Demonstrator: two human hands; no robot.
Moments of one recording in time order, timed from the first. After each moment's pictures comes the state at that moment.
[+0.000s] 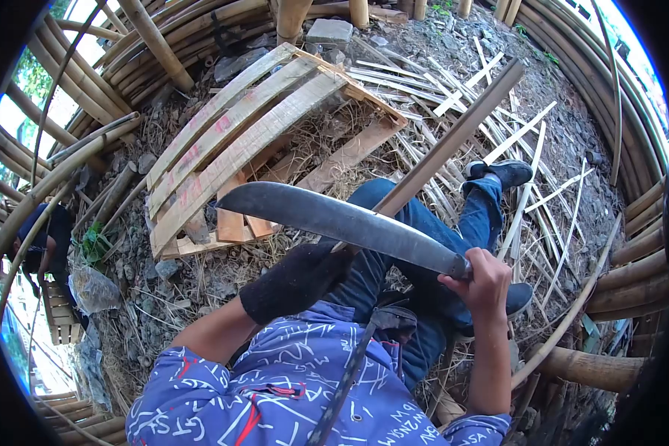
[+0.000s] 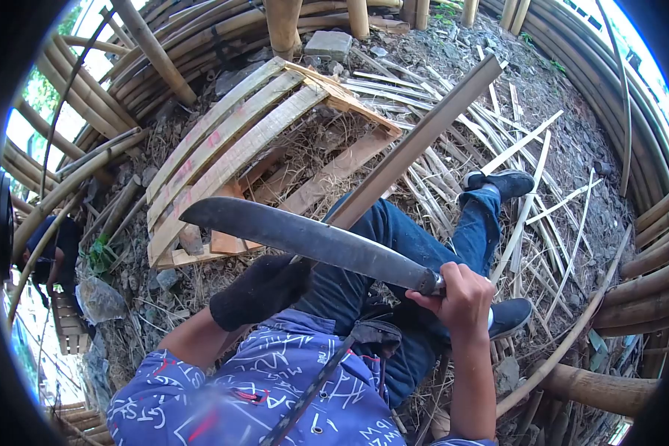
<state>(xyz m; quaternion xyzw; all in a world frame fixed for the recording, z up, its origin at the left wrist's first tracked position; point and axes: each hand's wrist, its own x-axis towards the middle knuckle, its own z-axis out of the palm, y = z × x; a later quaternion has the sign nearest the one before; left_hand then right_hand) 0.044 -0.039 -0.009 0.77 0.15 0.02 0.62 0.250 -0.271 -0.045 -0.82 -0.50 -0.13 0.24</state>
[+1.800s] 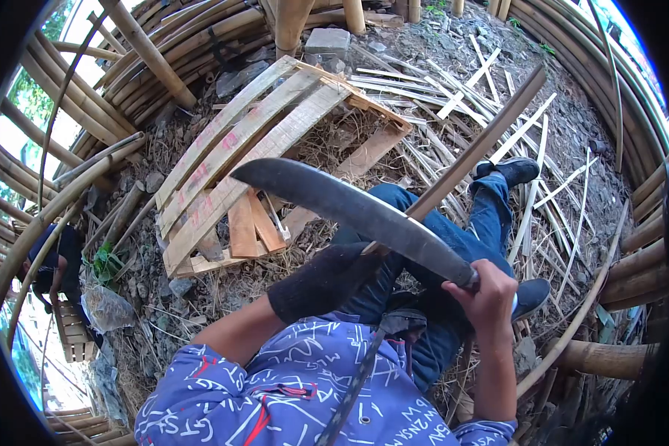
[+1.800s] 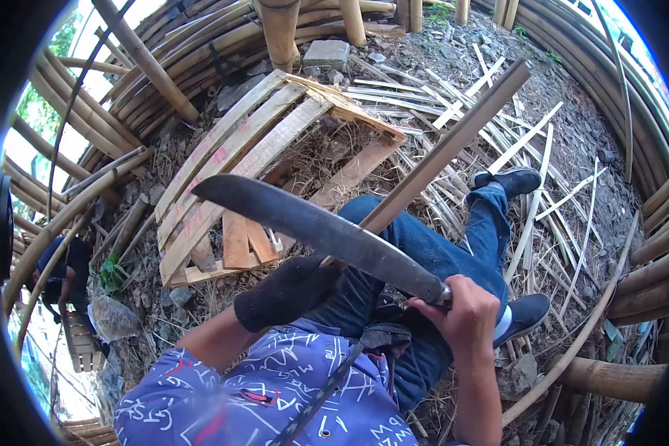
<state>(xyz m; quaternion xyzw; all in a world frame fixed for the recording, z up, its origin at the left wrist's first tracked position) 0.069 -0.034 0.010 0.72 0.20 -0.07 0.66 0.221 -0.264 -0.033 -0.85 -0.44 -0.10 0.28</state>
